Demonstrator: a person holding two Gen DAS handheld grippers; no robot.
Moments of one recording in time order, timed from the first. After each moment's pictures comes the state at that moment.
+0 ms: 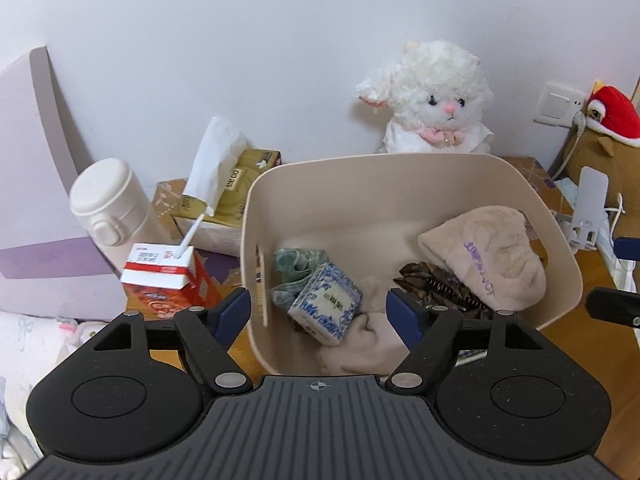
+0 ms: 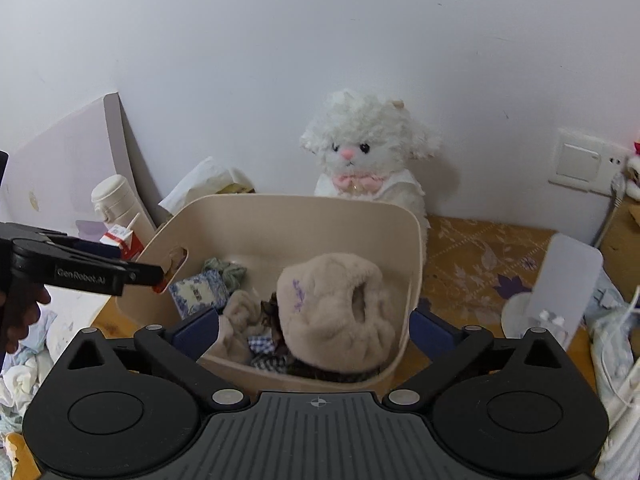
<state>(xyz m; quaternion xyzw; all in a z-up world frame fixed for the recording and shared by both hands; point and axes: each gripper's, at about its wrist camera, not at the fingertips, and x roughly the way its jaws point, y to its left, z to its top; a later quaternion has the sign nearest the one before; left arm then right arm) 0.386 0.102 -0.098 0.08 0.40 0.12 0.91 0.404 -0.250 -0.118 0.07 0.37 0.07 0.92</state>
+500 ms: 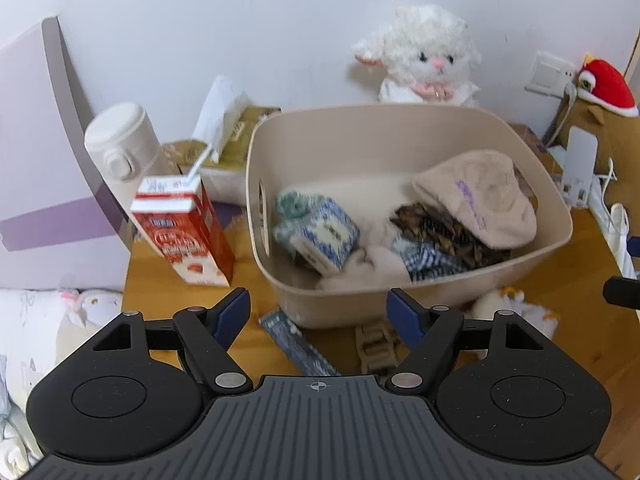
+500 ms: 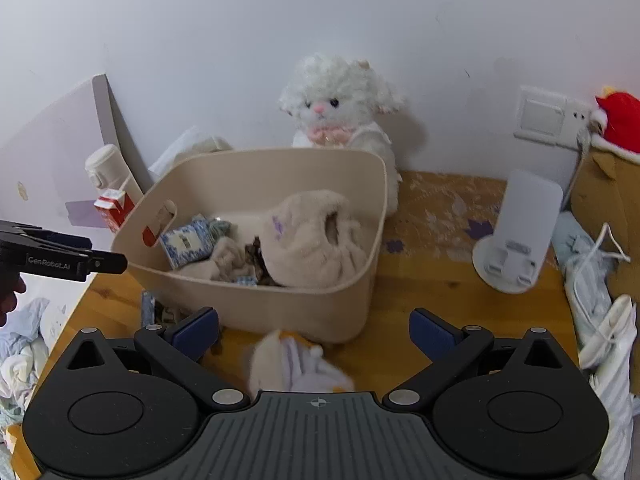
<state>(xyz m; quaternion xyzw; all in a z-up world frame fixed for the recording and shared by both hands) 0.346 0.102 -0.117 0.07 0.43 0.12 0.89 0.354 -0.259 -0.132 0.08 0.40 0.04 0.91</state>
